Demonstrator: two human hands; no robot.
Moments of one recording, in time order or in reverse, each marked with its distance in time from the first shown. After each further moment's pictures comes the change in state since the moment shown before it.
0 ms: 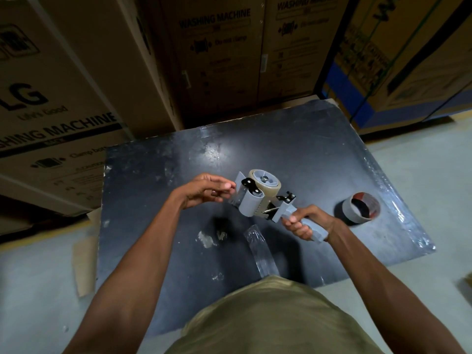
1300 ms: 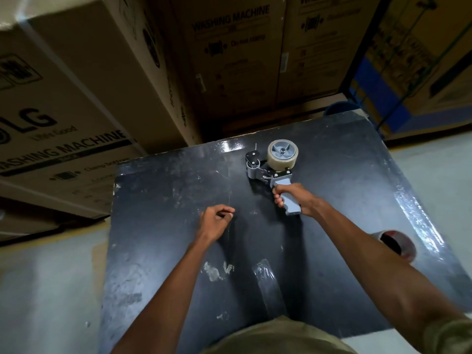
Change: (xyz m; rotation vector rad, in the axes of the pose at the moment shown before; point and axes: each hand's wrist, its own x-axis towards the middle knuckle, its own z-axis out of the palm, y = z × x) left_hand 0.068 -0.070 -0.005 0.430 0.677 0.101; right_hand 0.109 -0.125 -0.036 -0.102 0.499 -0.263
